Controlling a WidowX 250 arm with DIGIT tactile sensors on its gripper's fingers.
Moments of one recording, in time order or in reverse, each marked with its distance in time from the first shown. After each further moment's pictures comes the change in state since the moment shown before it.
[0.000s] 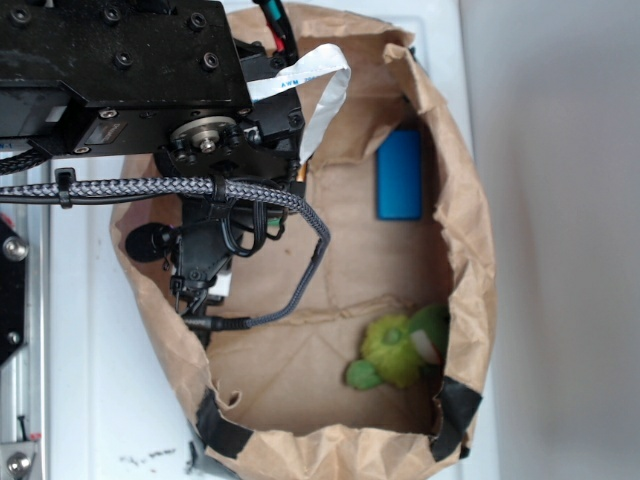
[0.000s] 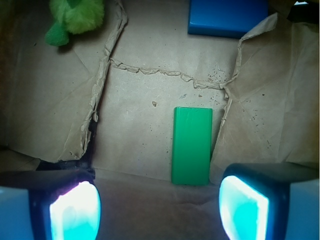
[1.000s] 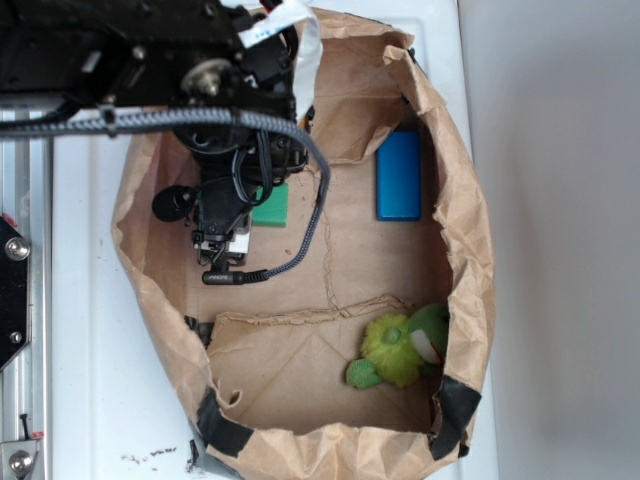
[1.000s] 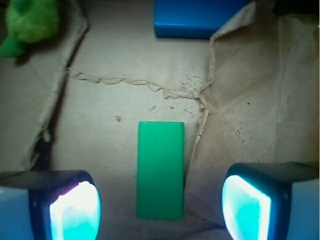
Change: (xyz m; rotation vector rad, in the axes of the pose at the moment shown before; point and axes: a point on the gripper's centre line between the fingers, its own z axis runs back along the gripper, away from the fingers) arm 0.004 0.018 -0.033 0.025 -0.069 -0.024
